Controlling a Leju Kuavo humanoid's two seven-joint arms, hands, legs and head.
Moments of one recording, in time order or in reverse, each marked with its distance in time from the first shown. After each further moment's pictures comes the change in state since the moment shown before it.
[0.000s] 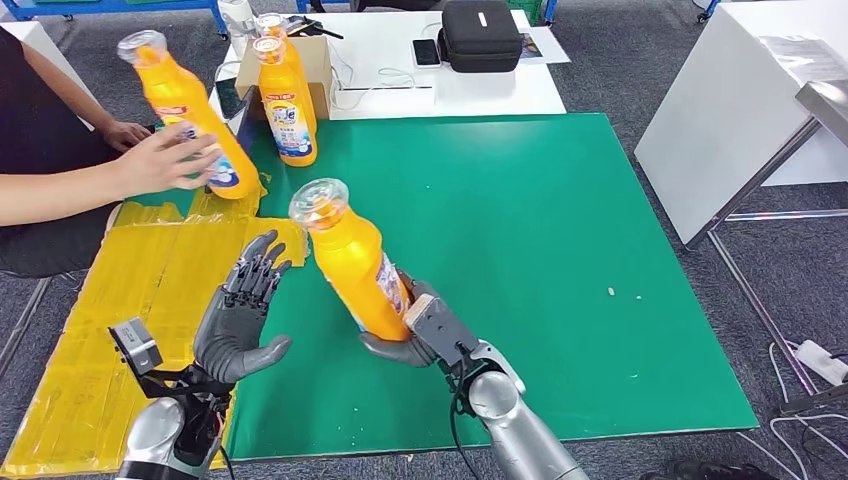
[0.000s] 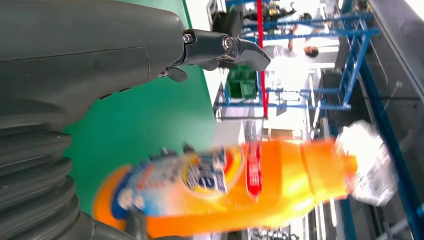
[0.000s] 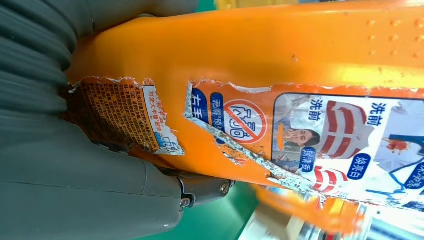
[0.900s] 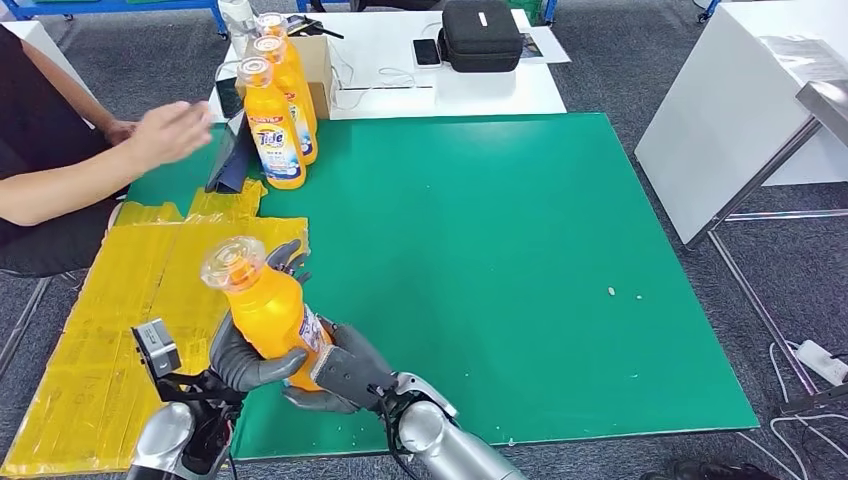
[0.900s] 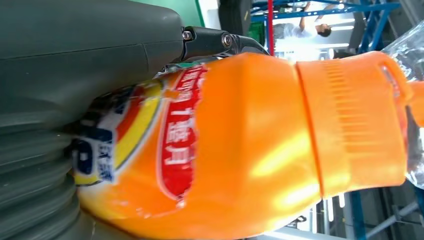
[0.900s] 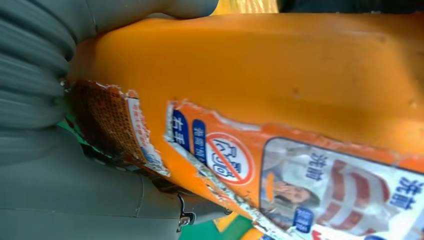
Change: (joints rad) left arm 0.016 0.021 -0.100 -0.015 0.036 0.012 0.038; right arm -0.065 0.132 0.267 0.285 0.035 -0.041 -0.005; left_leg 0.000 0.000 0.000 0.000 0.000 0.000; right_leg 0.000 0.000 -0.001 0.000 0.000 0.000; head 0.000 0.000
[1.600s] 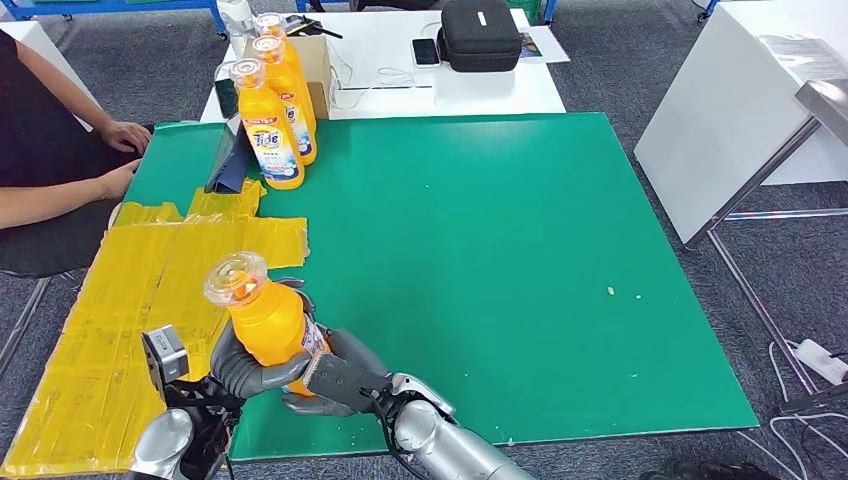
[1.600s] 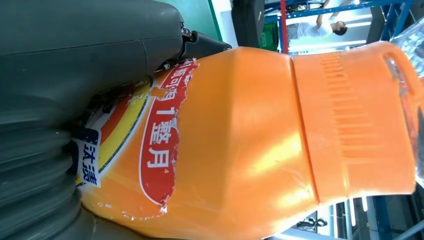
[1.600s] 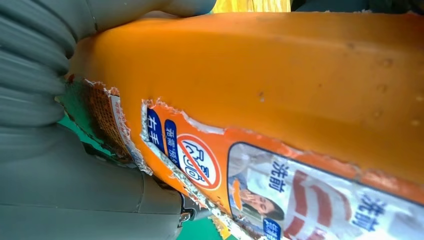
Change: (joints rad) left arm 0.014 0.025 -0.019 0.001 -0.045 0.030 0.002; right arm -0.042 0.013 0.060 0.092 -0.012 -0.017 -0.010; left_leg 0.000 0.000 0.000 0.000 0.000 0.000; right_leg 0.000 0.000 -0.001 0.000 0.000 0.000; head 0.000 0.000
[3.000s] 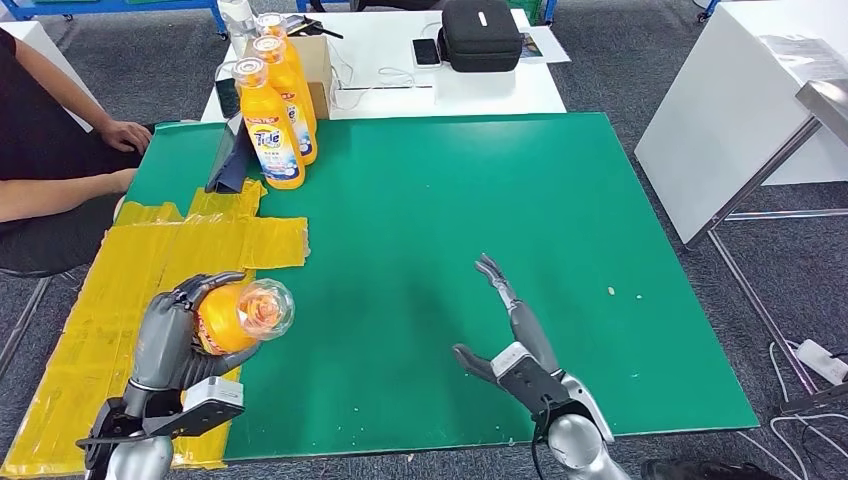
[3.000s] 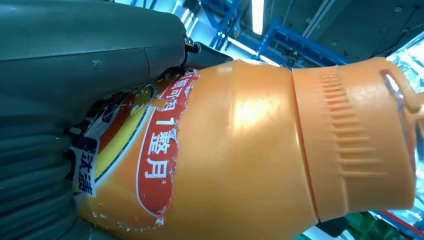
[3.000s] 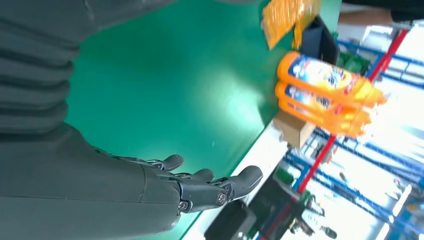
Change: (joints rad) left arm 0.091 0.051 0.152 -0.184 -0.937 0.693 -0.123; right arm 0.359 -0.356 -0.494 -0.744 0.135 -0.058 -0.043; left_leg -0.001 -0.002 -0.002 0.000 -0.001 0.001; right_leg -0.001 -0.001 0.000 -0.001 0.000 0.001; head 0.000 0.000
